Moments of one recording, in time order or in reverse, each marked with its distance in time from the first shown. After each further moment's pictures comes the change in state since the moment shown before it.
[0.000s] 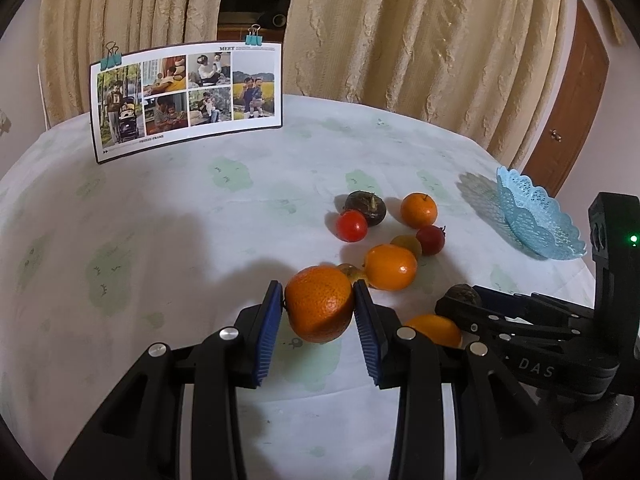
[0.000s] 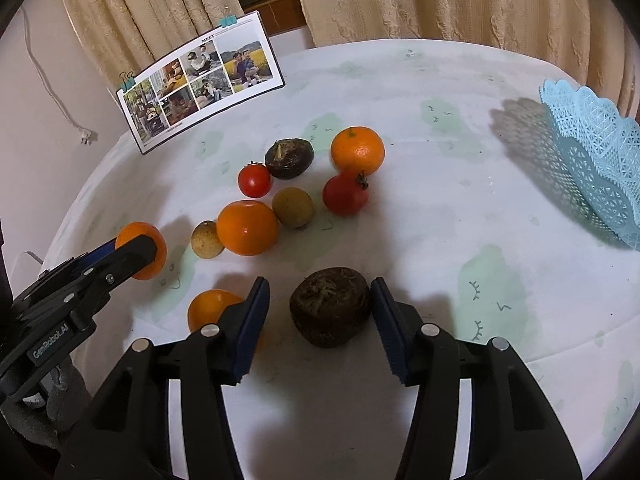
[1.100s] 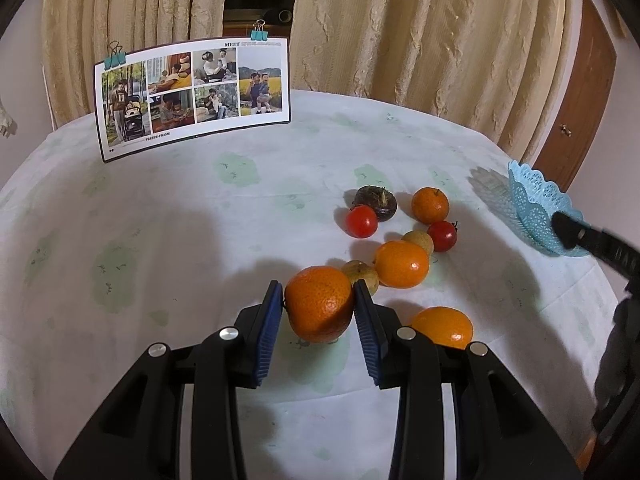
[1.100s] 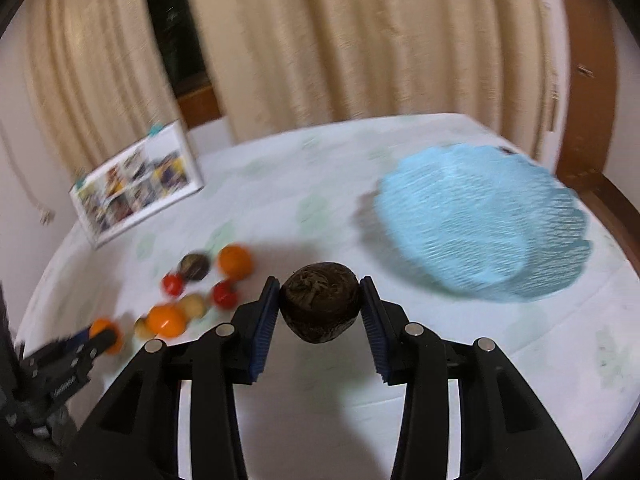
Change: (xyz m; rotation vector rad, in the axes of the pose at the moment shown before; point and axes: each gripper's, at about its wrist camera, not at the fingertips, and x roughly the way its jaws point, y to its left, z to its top) left arm 0.005 -0.002 0.002 0.012 0.016 0.044; right arm -0.085 -0.075 0.018 0.141 -0.285 -0.210
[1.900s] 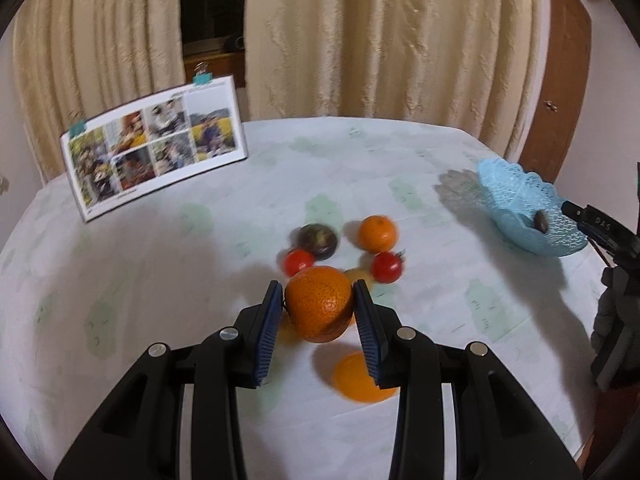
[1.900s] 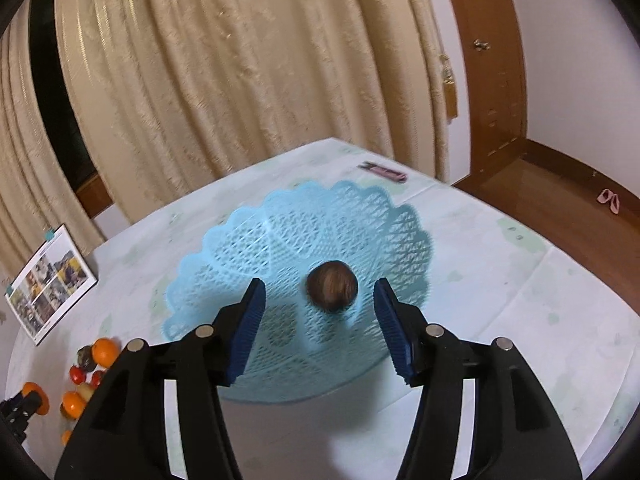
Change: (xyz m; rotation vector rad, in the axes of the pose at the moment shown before) left arm -0.007 -0.069 0.031 0.141 -0.038 0.006; right arm -0.002 -0.142 0.016 0.244 -0.155 -0.235
